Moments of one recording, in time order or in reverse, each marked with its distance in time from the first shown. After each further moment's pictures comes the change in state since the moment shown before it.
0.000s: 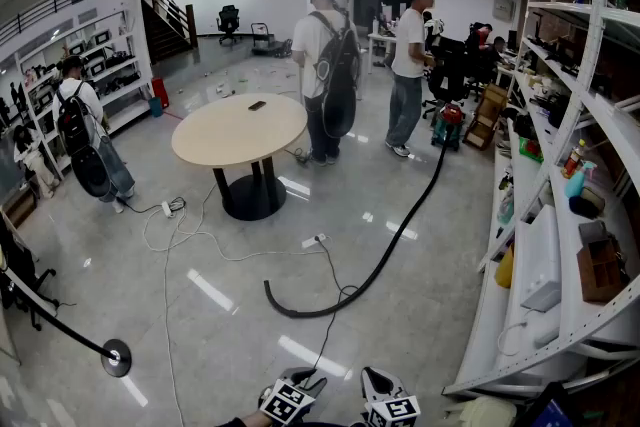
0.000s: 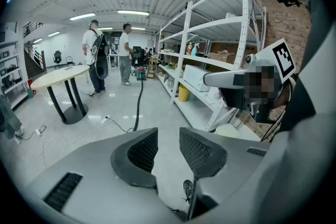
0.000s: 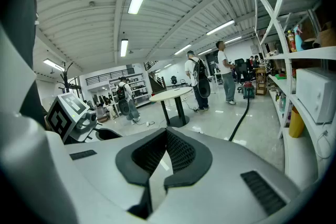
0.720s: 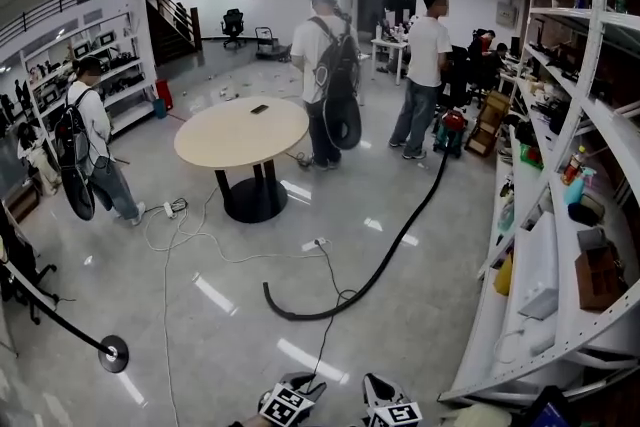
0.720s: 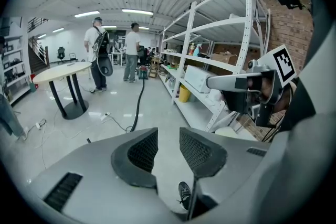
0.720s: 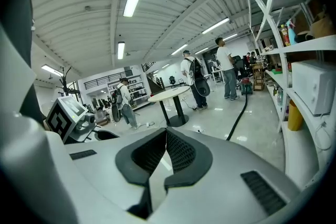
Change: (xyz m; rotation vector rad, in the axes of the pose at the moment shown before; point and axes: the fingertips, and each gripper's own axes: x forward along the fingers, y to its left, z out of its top) left arm 0.011 -0.019 -0.001 -0.062 -0.001 0.023; right arm -0.017 -0.024 -0.009 0.046 0.004 0.015
